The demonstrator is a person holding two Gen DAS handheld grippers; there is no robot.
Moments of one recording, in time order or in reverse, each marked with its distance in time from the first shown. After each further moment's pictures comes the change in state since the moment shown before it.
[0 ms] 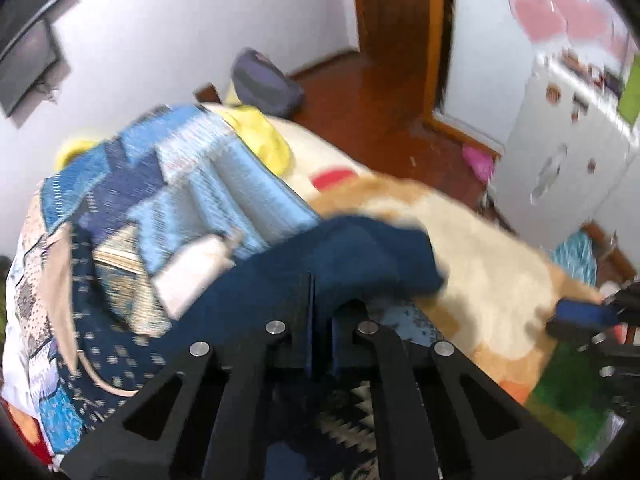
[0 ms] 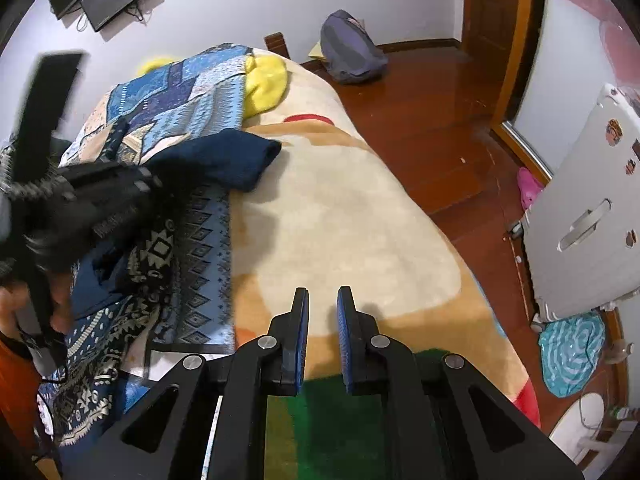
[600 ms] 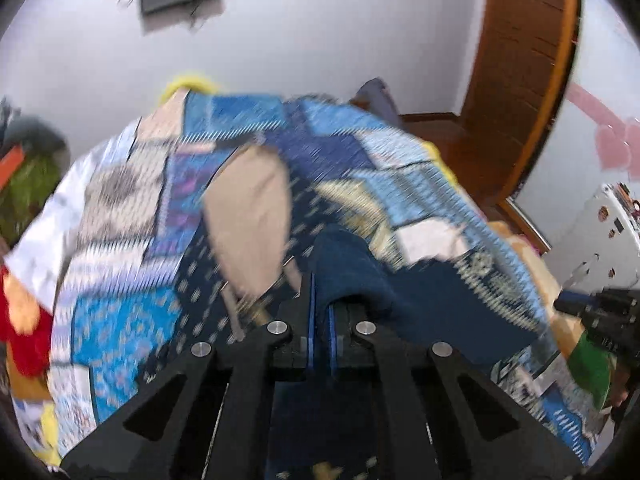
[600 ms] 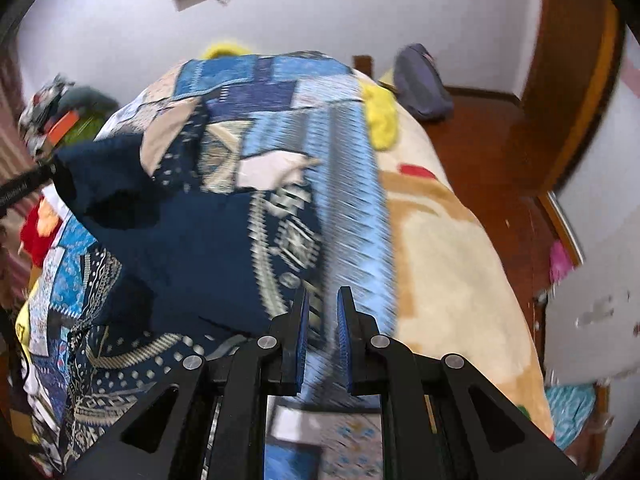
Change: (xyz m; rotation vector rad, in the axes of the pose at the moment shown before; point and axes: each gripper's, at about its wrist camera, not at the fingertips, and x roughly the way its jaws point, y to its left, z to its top) left arm -0.109 0.226 -0.120 -0.399 -0.072 0.129; right arm 0.000 0.142 0.034 -0.247 -0.060 0.051
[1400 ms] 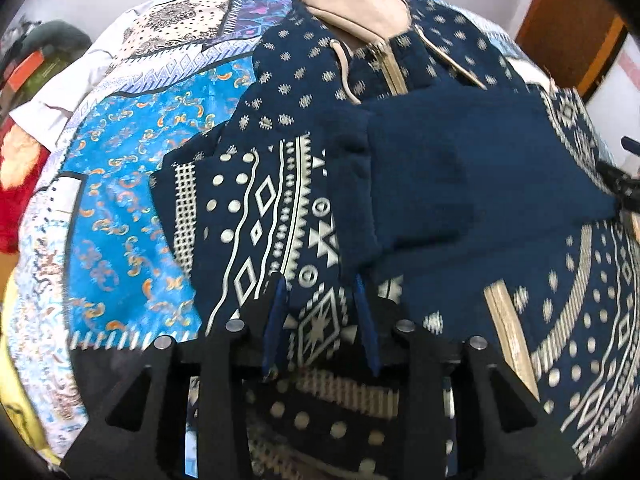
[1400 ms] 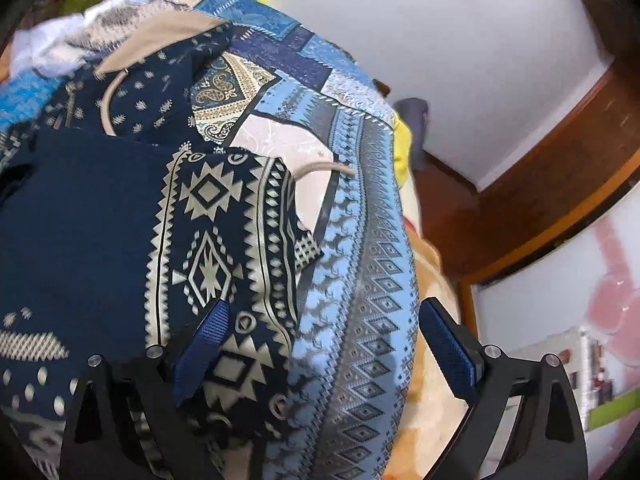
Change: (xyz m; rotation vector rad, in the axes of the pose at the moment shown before) left arm 0.035 0.073 -0.165 -0.076 0.300 0.079; right arm 0.084 0.063 -0.009 -0.391 -0.001 -0.337
